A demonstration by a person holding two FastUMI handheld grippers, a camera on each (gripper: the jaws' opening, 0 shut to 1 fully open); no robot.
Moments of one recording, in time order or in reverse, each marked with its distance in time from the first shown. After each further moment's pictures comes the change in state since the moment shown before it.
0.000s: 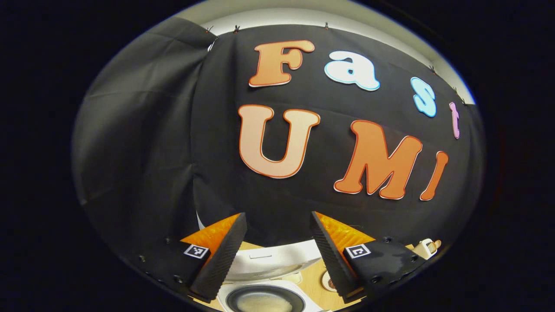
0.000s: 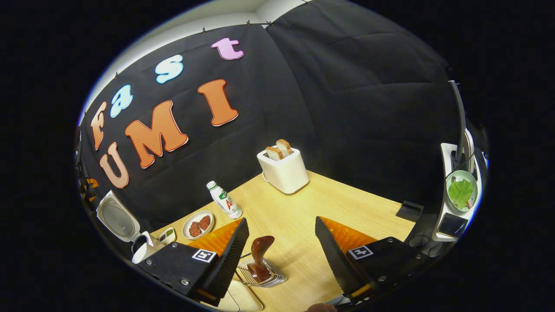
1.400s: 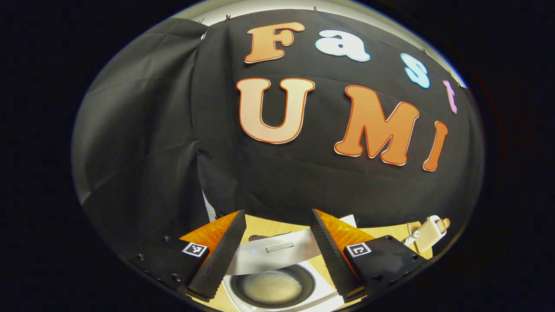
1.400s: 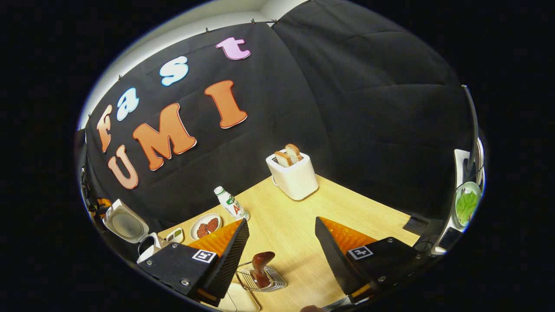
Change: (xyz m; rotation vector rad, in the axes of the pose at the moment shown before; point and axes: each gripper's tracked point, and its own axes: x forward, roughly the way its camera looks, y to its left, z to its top) left arm -0.063 -0.014 -0.090 0.038 0.137 -0.009; right arm 0.015 0.008 0.026 -0.012 0.023 0.112
